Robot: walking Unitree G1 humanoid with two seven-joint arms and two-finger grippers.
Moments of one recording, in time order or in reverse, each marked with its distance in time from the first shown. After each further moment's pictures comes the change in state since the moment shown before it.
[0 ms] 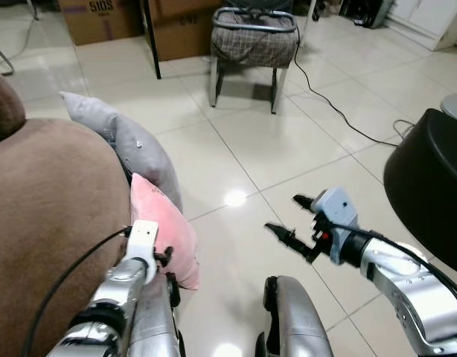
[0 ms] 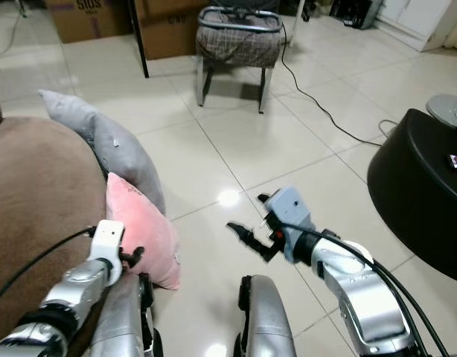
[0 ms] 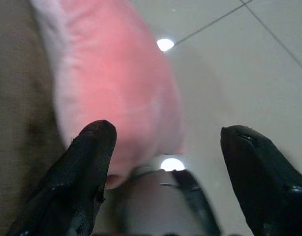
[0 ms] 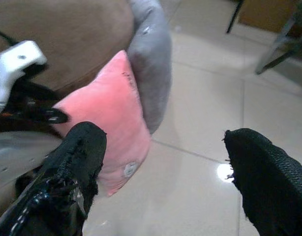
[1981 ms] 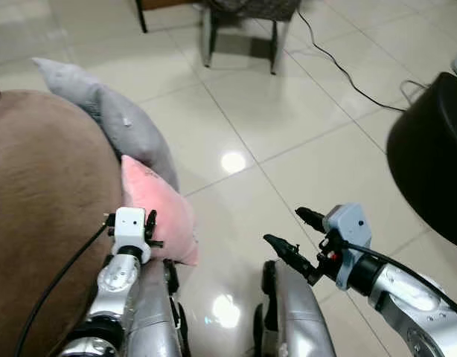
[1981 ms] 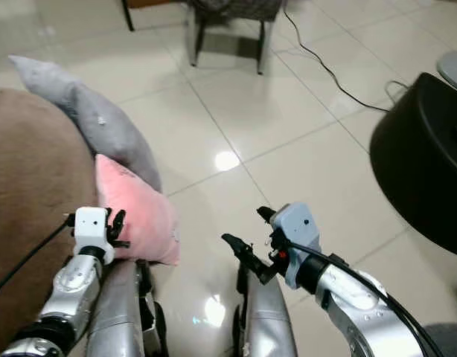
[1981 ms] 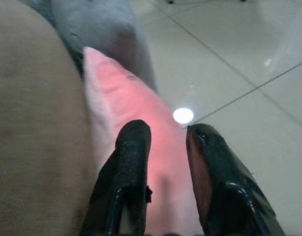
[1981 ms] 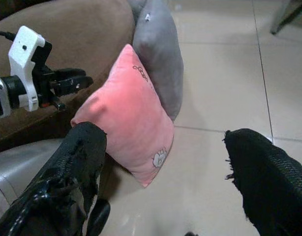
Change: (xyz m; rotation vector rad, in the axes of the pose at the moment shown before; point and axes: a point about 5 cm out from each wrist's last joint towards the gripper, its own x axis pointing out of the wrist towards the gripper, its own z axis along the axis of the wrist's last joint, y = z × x) left arm -0.020 0.015 0.031 0.032 -0.493 0.137; right arm -0.027 0.030 0.005 0.117 -0.065 -0.045
